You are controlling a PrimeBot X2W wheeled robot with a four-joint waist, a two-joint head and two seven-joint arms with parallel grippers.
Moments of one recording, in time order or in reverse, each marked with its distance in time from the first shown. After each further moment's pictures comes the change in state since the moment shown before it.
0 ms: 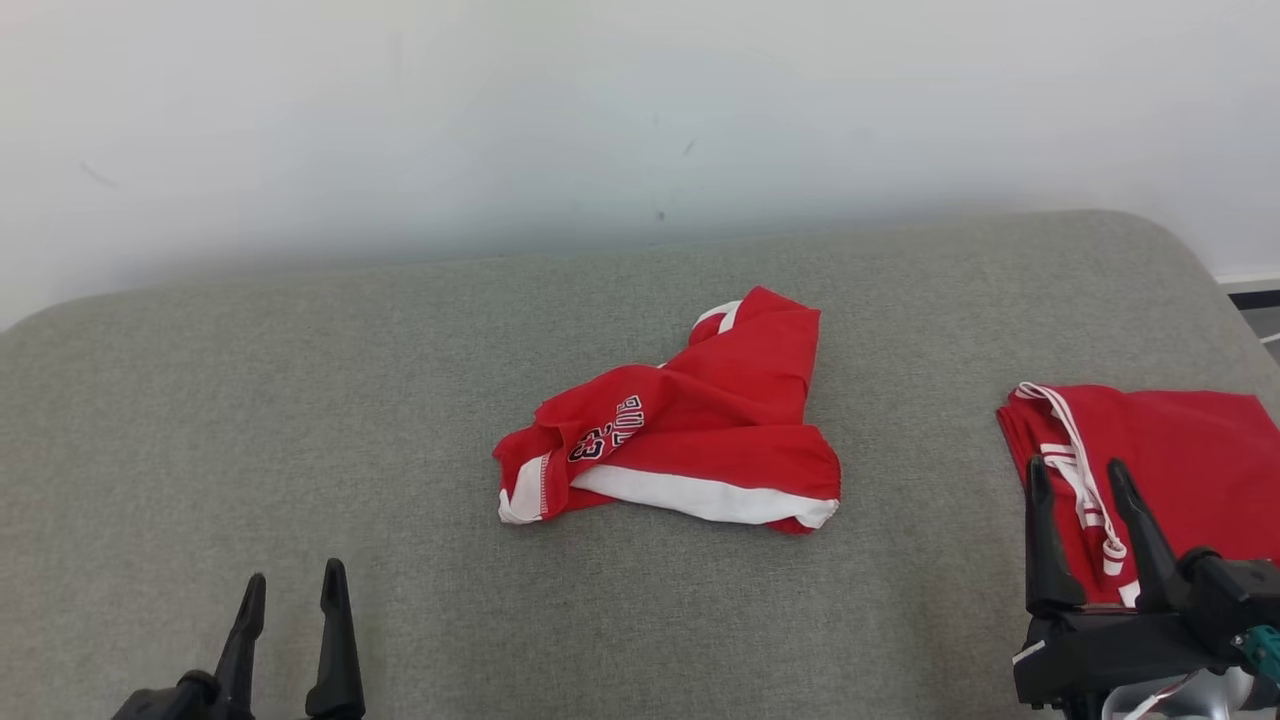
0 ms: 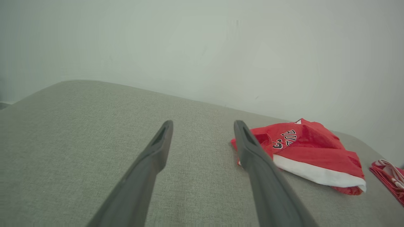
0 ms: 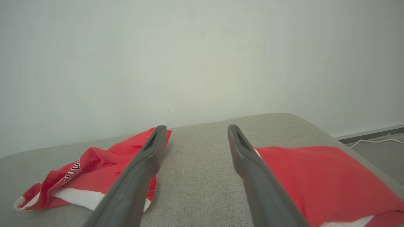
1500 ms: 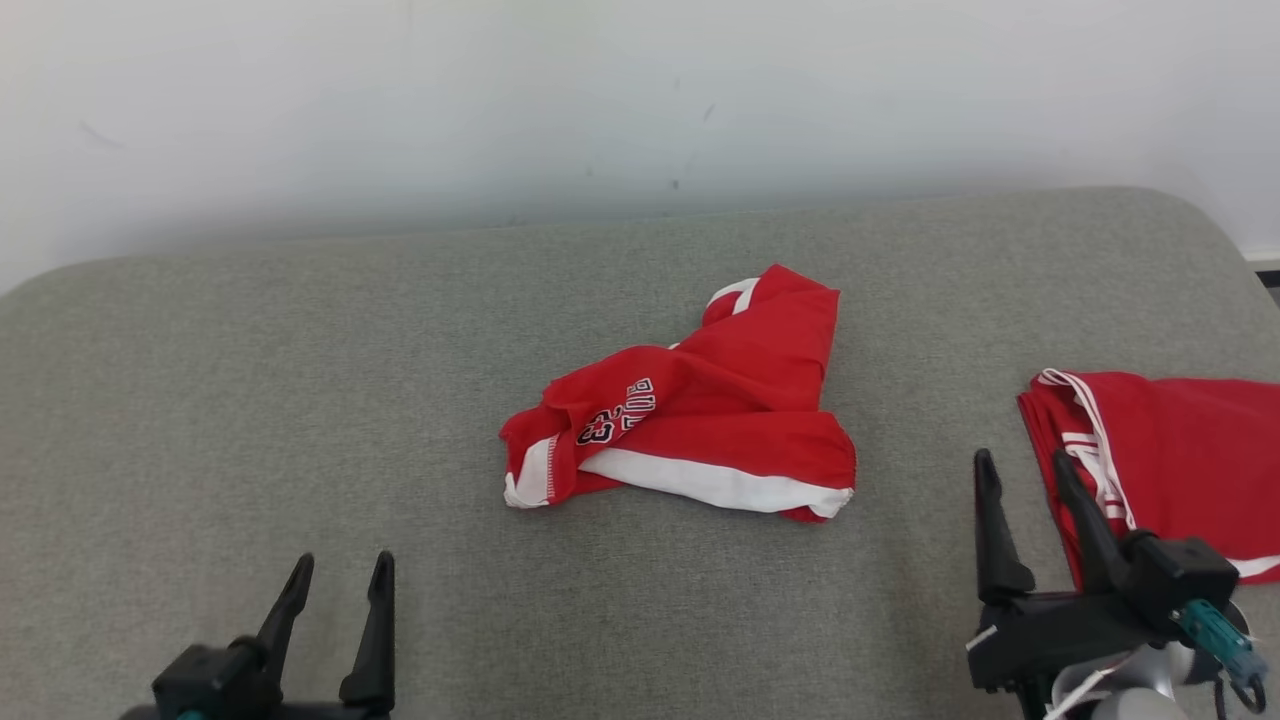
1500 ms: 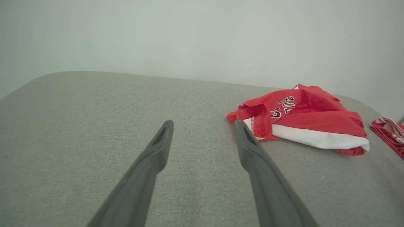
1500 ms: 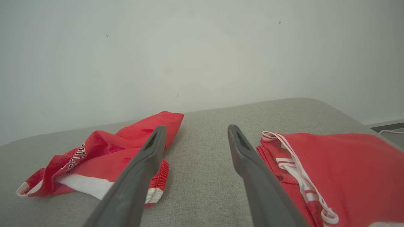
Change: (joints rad) left arm -0.035 0.055 -0.070 0.017 0.054 -0.037 0.082; right arm -0.079 0.016 0.048 0.136 0.009 0.013 -0.042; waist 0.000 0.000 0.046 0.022
